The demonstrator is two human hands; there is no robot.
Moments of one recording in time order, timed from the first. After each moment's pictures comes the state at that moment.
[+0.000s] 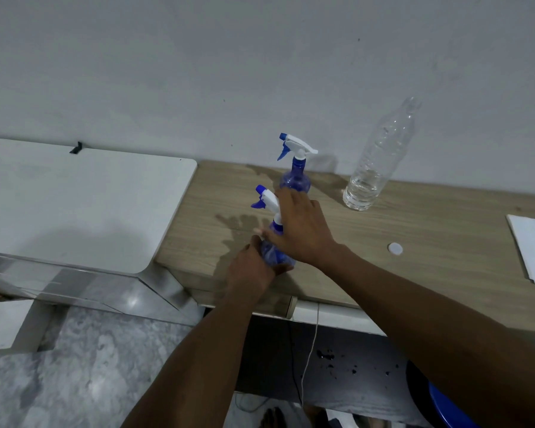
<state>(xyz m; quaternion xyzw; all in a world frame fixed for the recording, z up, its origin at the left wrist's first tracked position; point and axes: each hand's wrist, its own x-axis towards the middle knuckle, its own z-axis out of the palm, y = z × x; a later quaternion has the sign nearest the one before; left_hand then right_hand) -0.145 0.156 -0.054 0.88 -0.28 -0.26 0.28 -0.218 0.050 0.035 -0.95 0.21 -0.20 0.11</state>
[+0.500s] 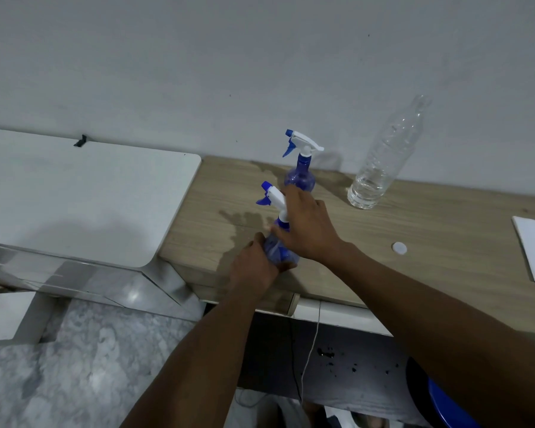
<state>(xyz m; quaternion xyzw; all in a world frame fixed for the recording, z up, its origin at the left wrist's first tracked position) -0.142 0.157 -0.062 0.88 -0.28 -0.25 0.28 -0.218 0.051 0.035 -0.94 0.21 -0.19 0.17</state>
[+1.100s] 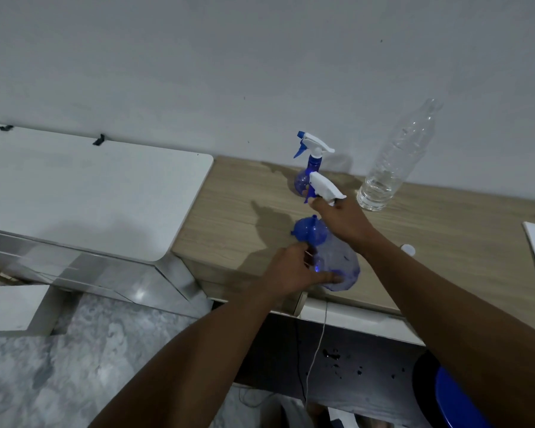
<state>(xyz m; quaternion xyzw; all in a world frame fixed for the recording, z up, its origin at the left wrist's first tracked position) -0.183 0.159 -0.013 0.74 -0.39 -0.40 0.39 -0.243 0.029 0.057 -0.76 0.34 -0.20 0.52</state>
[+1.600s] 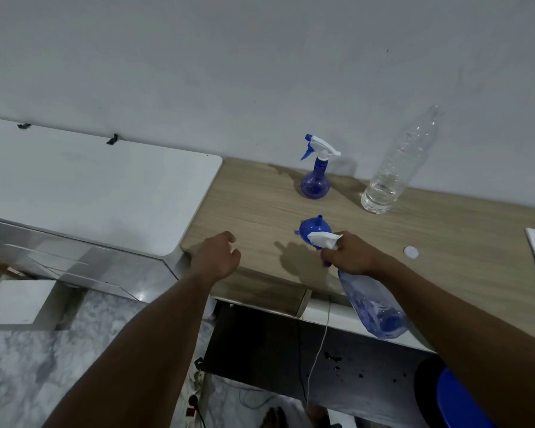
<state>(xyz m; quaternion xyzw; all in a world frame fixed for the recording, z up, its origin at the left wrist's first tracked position) -0.074 0.250 -0.020 0.90 -0.29 -0.20 0.24 -0.283 0.041 0.027 -0.86 0.32 0.07 0.40</state>
